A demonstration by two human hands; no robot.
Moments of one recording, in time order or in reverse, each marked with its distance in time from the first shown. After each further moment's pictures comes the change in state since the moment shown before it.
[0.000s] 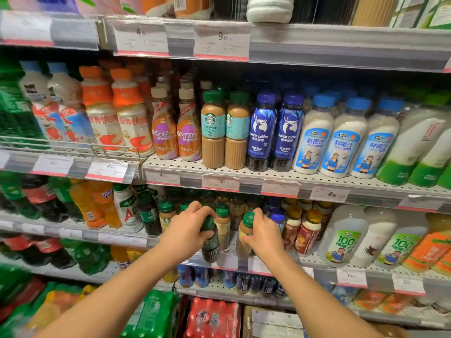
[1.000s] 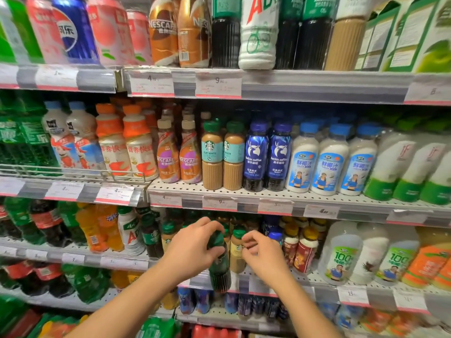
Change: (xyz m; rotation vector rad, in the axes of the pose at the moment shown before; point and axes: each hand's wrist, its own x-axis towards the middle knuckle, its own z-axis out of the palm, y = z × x) left_hand -0.011 0.031 -0.038 -0.027 0.049 0.106; right_hand -0.032 -0.011 -0.036 0.458 -0.025 0.005
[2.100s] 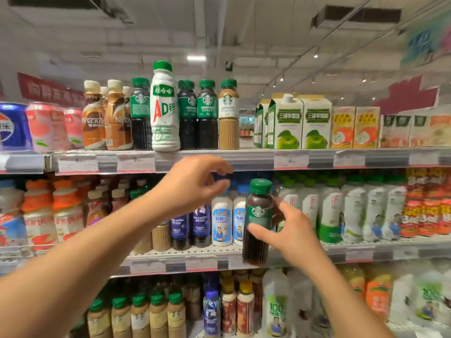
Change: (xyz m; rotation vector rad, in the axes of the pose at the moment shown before) left_hand 0.110 0.226 -0.181 -0.050 0.332 0.444; right_hand -0.063 -0.050 -0.295 -0.037 0.476 -0.260
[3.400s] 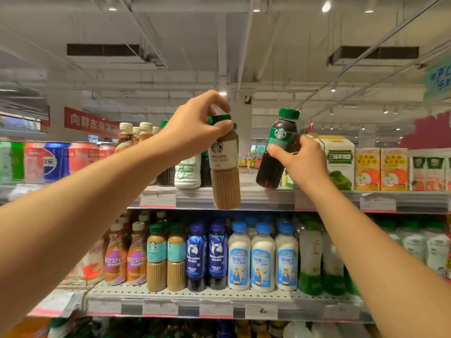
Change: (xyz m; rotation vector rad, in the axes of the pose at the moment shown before) left_hand 0.079 0.013 -0.119 -0.204 0.323 -0.106; right_hand 0.179 -0.088 -0.058 0.166 0.309 -0.133
